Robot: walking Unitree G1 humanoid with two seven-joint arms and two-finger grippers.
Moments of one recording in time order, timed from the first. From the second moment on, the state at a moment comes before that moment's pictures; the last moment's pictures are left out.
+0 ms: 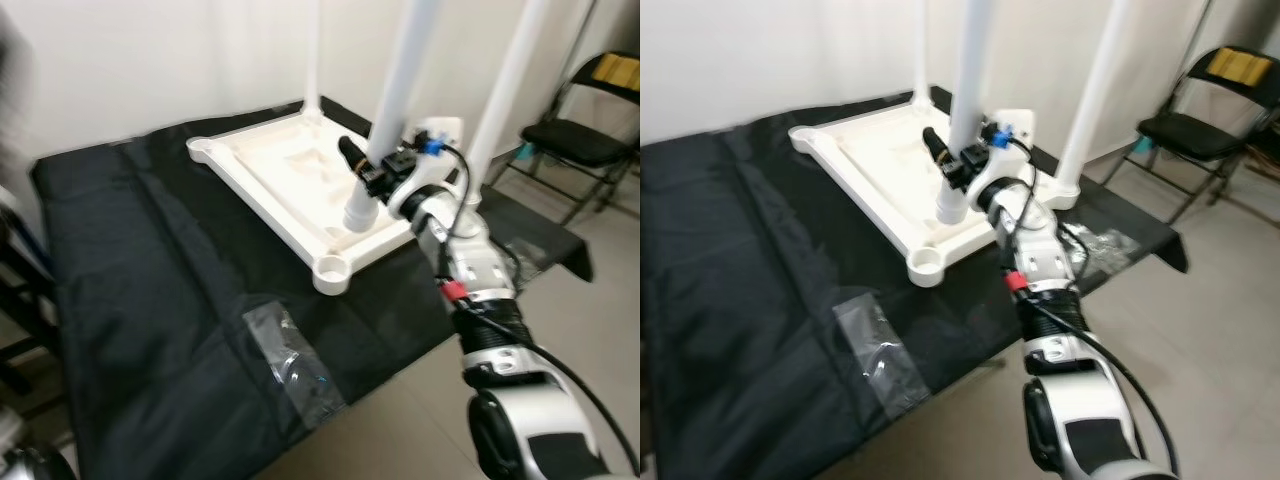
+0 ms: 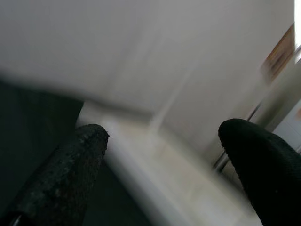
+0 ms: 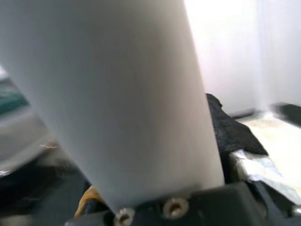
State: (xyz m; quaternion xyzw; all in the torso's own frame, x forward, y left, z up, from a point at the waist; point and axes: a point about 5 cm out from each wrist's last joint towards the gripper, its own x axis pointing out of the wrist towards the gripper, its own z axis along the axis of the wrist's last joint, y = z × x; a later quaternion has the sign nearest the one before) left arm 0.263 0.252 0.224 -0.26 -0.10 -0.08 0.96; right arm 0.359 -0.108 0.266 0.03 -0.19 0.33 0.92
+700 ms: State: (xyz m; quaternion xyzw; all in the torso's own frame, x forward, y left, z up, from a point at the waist) left arm 0.228 0.134 0.135 -0.14 0.06 -0.18 0.97; right arm 0.332 -0.116 0.265 0.03 -0.05 0.54 0.84
